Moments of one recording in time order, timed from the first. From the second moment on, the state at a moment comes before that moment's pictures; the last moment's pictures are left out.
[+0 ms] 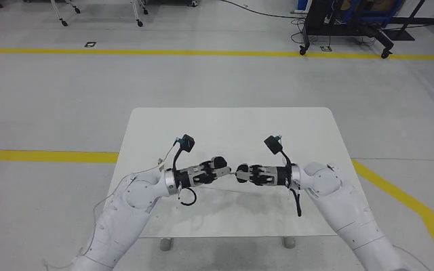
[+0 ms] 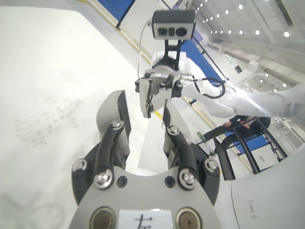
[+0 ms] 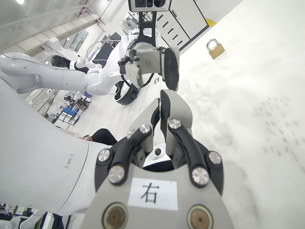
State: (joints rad) left arm 1.22 -1.18 -1.10 -1.48 0.08 -0.67 -0.70; right arm -1.21 -1.08 1.14 -1.37 0.14 -0.82 0.99
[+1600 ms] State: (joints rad) left arm 1.31 -1.10 -1.22 -1.84 1.32 -0.15 -1.29; right arm -1.44 -1.07 1.36 -1.51 -0.19 -0.95 0.39
